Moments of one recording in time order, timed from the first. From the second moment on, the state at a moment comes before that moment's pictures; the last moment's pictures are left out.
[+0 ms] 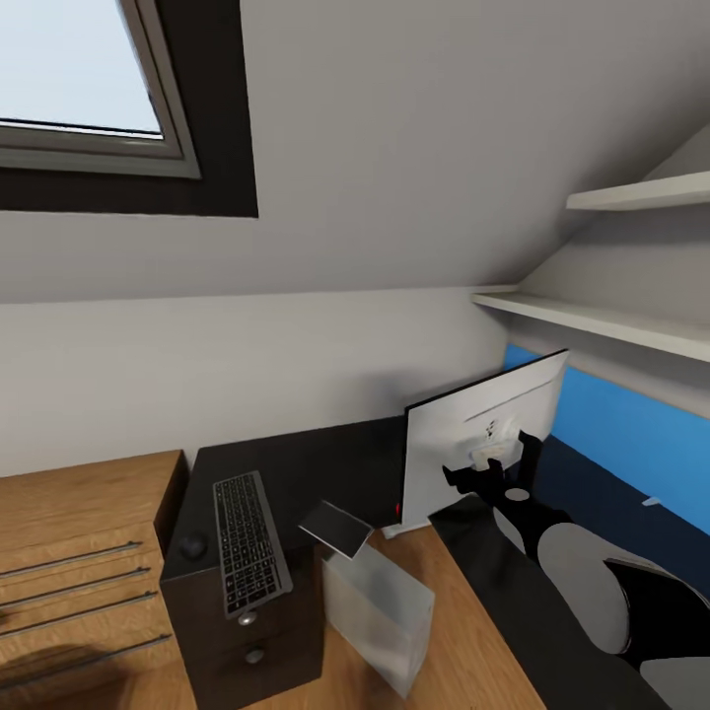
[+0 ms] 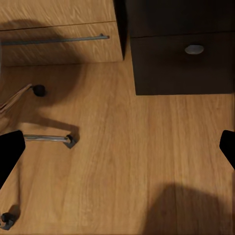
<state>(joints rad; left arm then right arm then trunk) -0.08 0.03 -0.50 -0.02 0.68 -0.77 0.23 -1.01 -0.08 -0.22 -0.06 0.41 -0.23 0.13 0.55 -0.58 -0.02</state>
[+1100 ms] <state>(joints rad) -0.08 0.03 -0.50 -0.02 0.68 -0.77 0.24 -1.01 -0.08 -0.22 -0.06 0.41 -0.24 0.13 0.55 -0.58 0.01</state>
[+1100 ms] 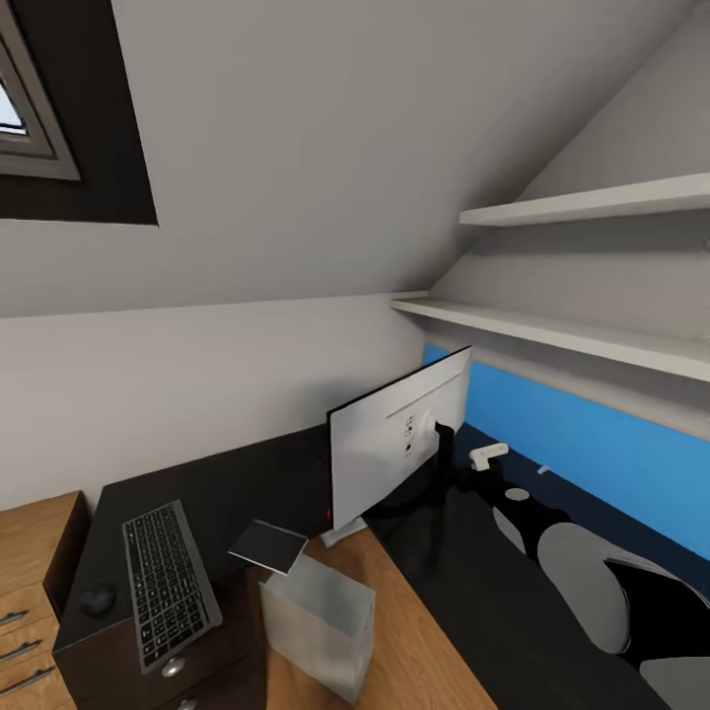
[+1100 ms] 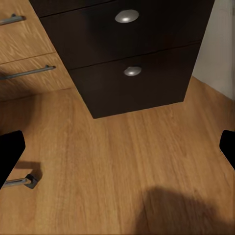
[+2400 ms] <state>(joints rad) -0.08 0.02 -0.50 -0.02 0.73 -0.77 0.24 -1.01 -0.07 -0.22 -0.06 0.41 -0.23 0.08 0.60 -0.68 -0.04</state>
